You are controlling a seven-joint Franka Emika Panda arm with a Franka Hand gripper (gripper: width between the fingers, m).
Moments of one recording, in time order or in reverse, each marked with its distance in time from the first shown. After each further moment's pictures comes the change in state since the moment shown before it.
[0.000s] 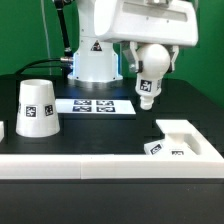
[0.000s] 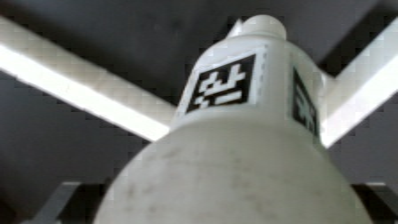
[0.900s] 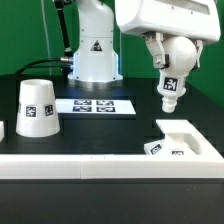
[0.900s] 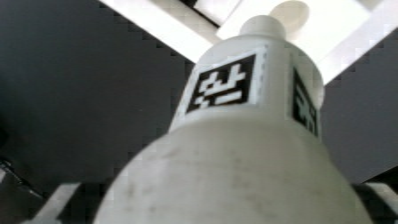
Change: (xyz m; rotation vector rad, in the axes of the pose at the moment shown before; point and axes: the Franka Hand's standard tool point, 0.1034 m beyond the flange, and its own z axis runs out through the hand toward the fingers) arm 0.035 0.002 0.008 -0.016 0.066 -0.058
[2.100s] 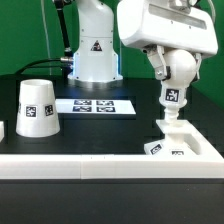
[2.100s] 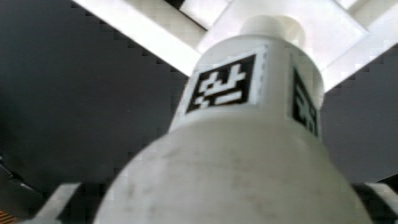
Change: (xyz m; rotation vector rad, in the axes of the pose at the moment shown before) arm -0.010 -0.018 0.016 -0.024 0.061 -0.021
